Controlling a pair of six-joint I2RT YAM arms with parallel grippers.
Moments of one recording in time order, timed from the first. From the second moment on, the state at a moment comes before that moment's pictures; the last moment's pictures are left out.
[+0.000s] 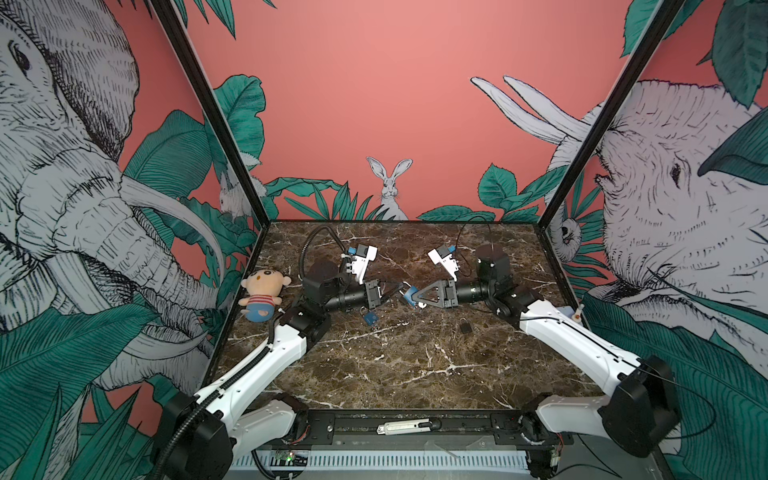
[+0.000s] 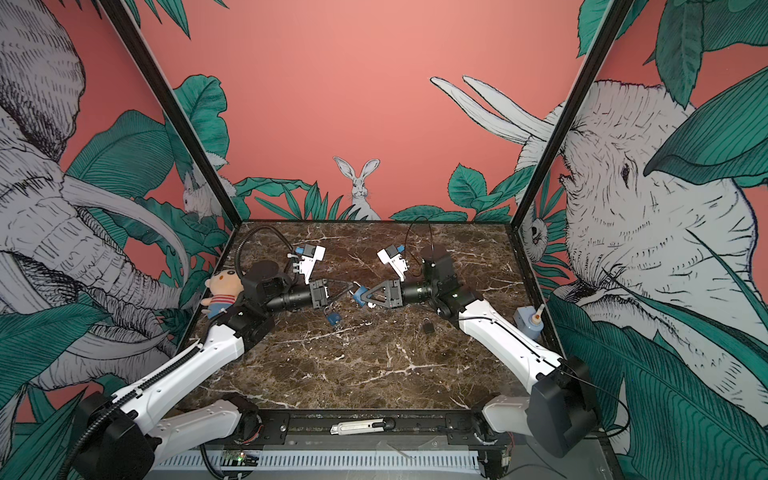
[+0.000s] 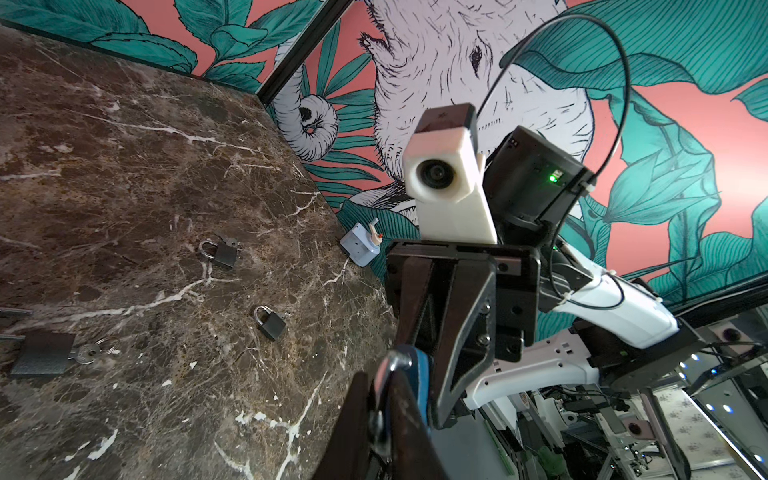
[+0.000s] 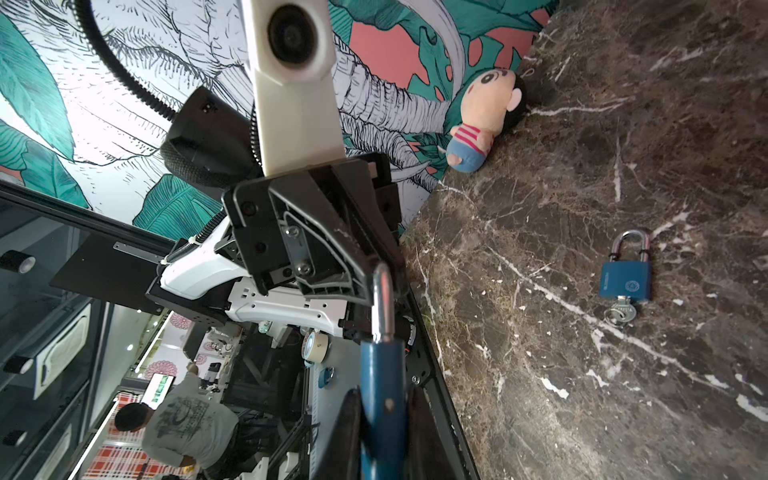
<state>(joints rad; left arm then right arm) -0.54 1.10 0.78 0.18 0.78 -0.77 0.54 1.30 0.97 -0.04 -1.02 0.62</state>
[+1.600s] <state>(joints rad) -0.53 1.15 0.80 0.24 0.83 -0.84 0.56 1.29 0.97 0.02 -1.00 0.61</state>
